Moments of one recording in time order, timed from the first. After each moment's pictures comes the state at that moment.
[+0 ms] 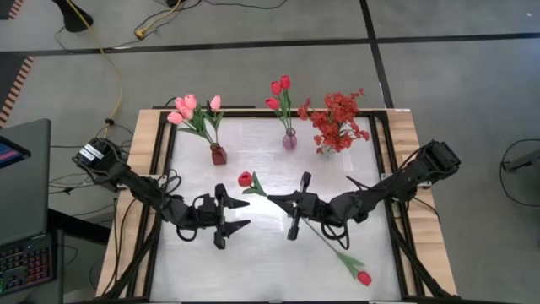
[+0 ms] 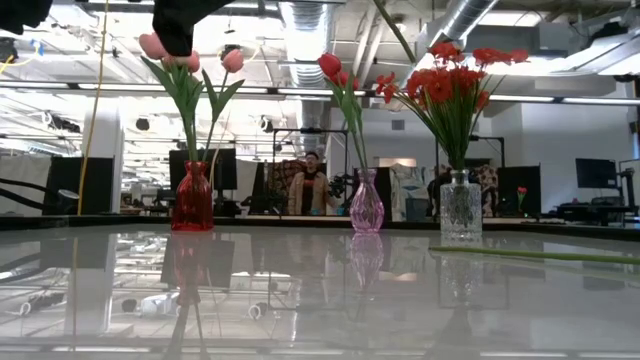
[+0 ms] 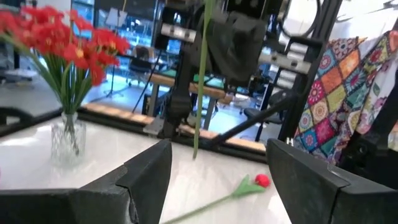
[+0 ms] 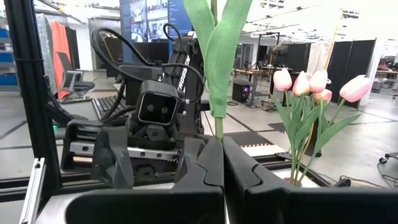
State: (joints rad) left arm -0.56 1.41 0.50 1.04 -0.66 -0.16; right arm 0.44 1.58 0.98 0.76 0.70 -0.12
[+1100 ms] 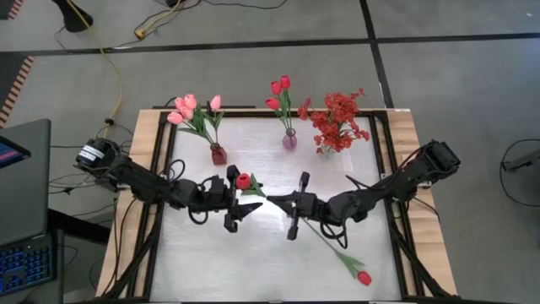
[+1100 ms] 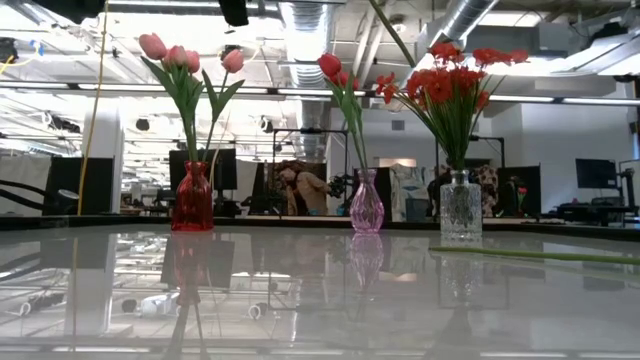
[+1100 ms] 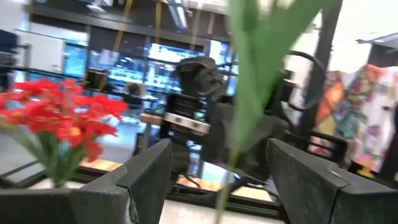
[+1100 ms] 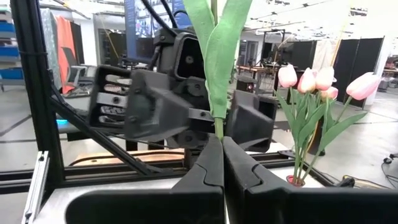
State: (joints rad) left arm -0.34 1.41 0.65 1.07 -0.42 -0.08; right arm 0.43 1.58 0.98 0.74 0.68 -0.11
